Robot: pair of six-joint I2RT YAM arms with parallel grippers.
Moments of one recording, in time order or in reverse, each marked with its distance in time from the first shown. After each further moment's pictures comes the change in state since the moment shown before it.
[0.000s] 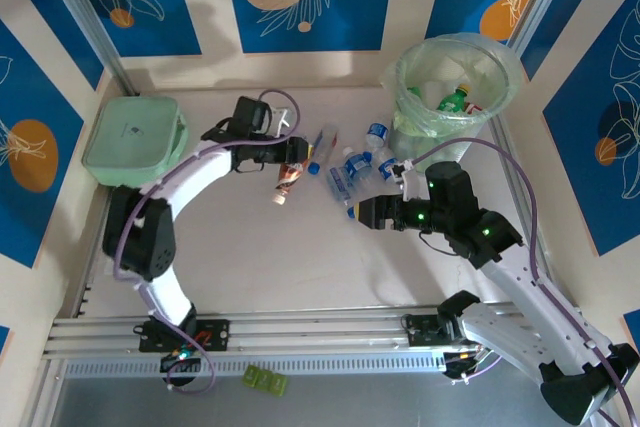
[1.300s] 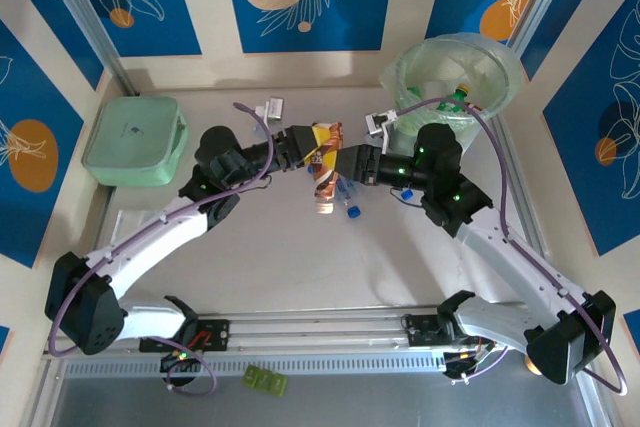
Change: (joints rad) left arm -0.201 -0.428 -0.369 0.891 0.190 -0.857; right arm 0.031 0.261 0.127 0.632 -0.273 0.380
